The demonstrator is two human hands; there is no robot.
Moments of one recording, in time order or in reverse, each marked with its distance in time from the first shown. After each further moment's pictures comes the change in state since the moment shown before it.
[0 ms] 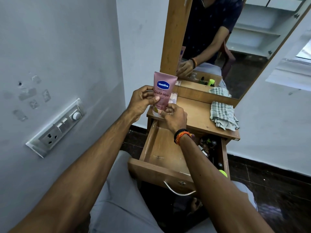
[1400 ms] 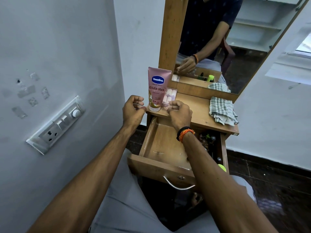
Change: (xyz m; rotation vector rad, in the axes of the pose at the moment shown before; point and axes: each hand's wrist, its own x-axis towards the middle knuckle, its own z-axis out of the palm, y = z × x) left_hand -0.047 -0.026 0.003 0.311 0.385 -0.020; right_hand -0.002 0.009 -0.011 0.037 0.138 0.062
